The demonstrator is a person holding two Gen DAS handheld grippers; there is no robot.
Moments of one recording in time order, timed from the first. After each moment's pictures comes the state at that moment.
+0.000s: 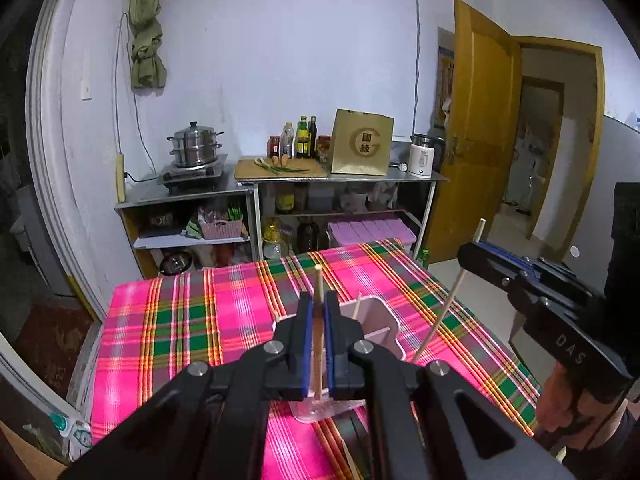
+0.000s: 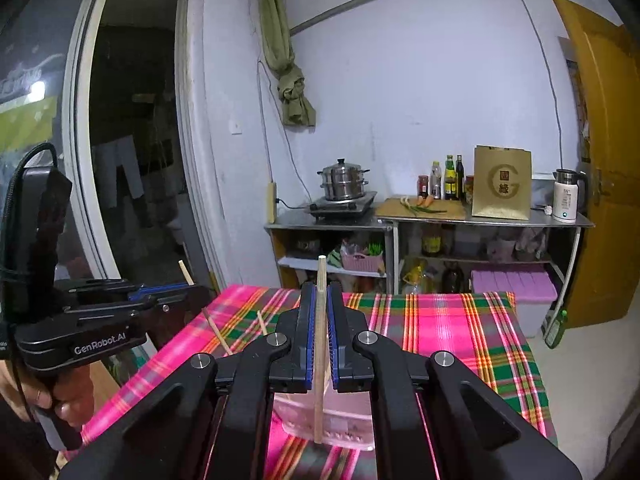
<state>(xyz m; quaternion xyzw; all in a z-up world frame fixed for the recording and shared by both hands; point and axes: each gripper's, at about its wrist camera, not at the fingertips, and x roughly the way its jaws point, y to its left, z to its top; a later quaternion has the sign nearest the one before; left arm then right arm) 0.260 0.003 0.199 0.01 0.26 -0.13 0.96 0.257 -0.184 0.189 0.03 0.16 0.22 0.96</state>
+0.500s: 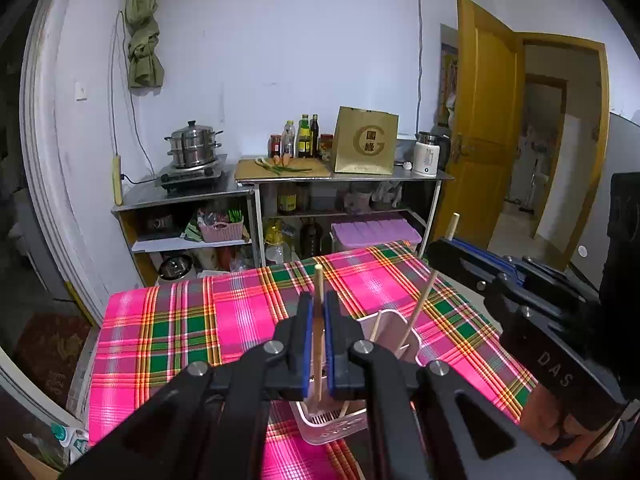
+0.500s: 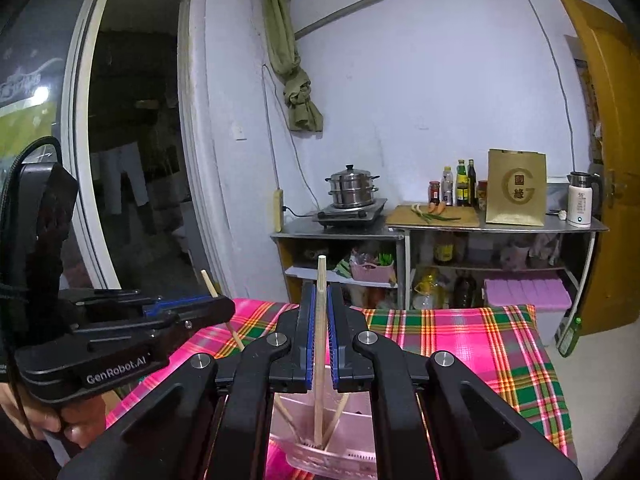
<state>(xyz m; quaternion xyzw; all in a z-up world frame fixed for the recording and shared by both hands) 0.295 0.005 0.187 0.01 0.26 -0.13 0.96 0.299 -0.158 0.173 0.03 0.15 0.24 0.96</state>
